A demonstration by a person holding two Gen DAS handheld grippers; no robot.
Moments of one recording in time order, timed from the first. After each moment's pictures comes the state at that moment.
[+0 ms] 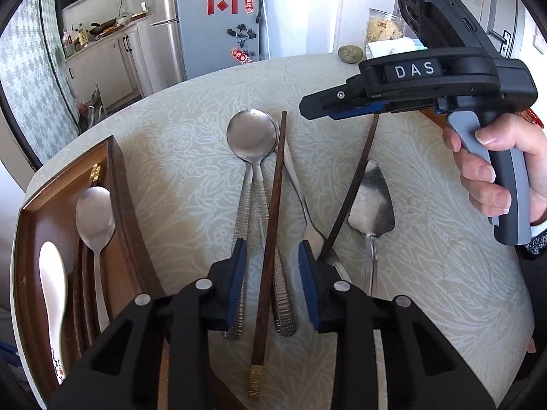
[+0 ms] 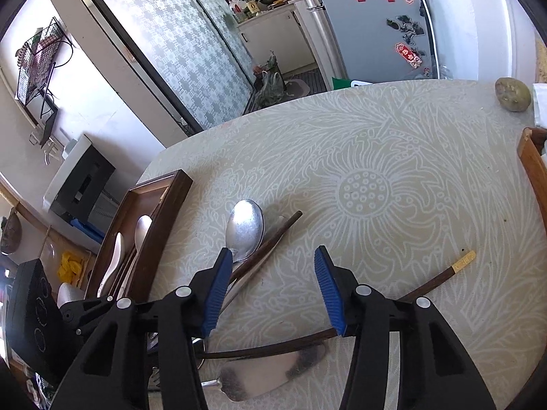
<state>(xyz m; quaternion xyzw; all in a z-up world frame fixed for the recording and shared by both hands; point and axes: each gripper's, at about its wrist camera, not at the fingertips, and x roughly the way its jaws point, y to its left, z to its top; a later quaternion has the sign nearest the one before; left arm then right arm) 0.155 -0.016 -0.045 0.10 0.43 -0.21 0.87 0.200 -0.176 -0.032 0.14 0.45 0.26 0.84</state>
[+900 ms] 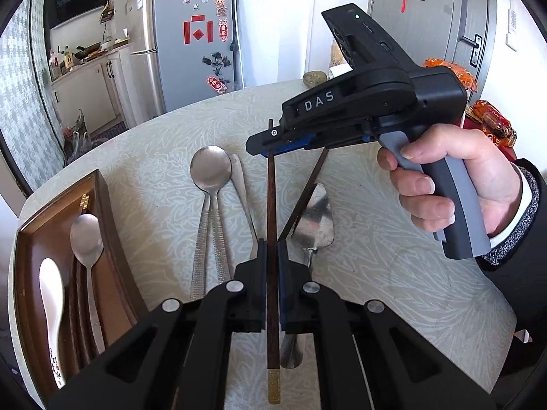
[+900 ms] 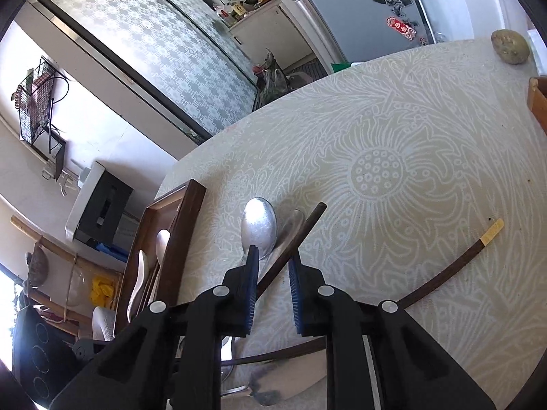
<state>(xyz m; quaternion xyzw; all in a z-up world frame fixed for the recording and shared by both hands) 0.122 -0.032 -0.017 0.09 0.38 -0.25 0.89 0.200 -0.174 -0.034 0.23 0.46 0.27 0.82</state>
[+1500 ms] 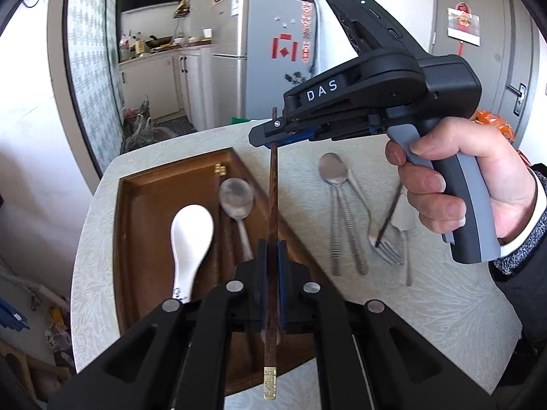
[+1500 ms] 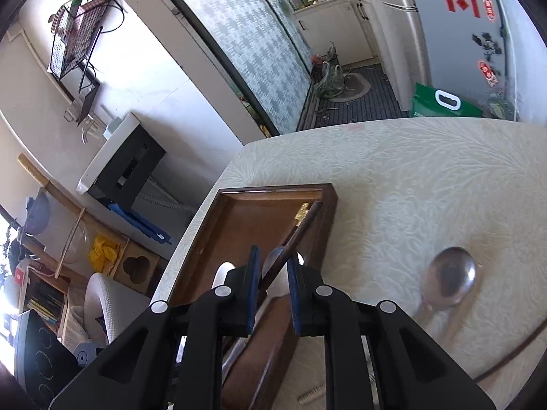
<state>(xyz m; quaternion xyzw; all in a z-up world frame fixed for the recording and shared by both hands) 0.089 0.096 0.007 0.03 0.35 -0.13 0.93 0.211 0.004 0.021 0.13 0.45 0.35 0.81</state>
